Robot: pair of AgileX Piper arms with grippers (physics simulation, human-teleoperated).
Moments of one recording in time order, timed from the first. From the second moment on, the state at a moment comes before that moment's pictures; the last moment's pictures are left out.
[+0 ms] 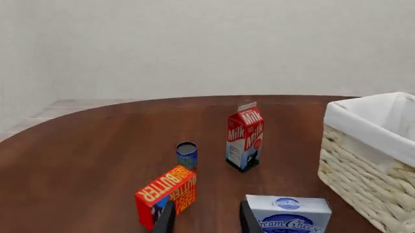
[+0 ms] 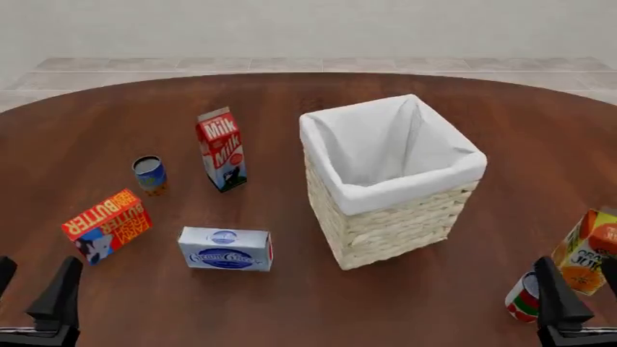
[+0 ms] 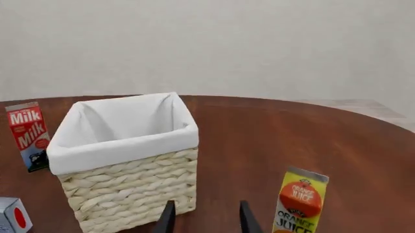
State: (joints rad) left arm 0.00 0.00 0.00 0.00 0.00; right arm 0.00 0.00 0.00 0.00 0.00
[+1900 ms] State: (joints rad) left arm 0.00 0.01 0.00 0.00 0.00; right arm -0.36 0.63 -0.77 0.27 -0.11
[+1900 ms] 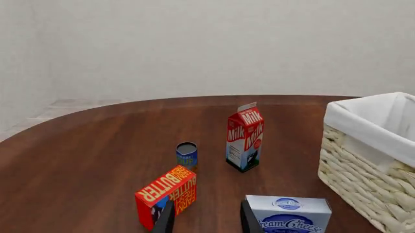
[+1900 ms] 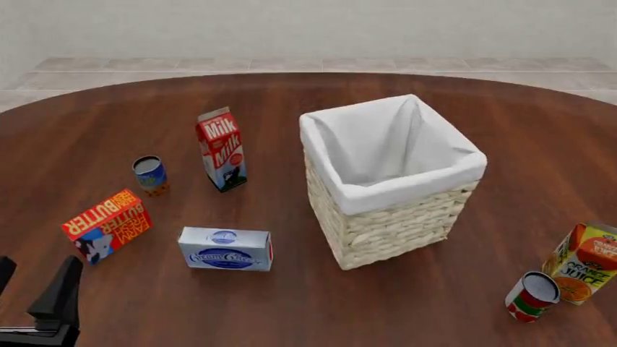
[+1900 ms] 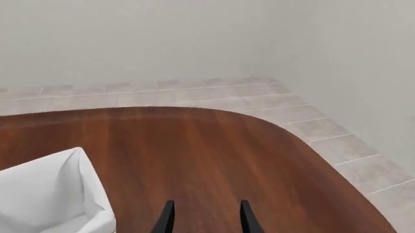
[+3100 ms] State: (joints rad) left arm 0.00 0.01 0.00 0.00 0.00; right arm -0.53 1.03 -1.11 0.73 0.18
